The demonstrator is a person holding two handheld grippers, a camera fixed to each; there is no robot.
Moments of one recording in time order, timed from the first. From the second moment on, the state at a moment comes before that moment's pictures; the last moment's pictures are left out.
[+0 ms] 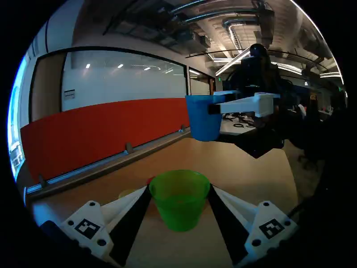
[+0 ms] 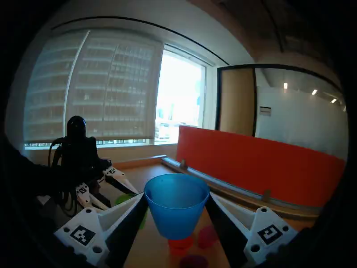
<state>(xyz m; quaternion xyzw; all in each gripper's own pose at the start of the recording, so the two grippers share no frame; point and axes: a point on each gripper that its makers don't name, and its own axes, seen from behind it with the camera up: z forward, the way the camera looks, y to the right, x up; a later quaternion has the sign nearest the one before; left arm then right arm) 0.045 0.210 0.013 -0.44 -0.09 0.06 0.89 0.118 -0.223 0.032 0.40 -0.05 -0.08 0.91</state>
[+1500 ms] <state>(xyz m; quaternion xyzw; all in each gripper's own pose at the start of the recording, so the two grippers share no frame) -0.094 0.212 0.029 -0.44 -0.27 0.17 0.84 -0.019 -0.189 0.006 0.41 -0.16 -0.13 0.89</state>
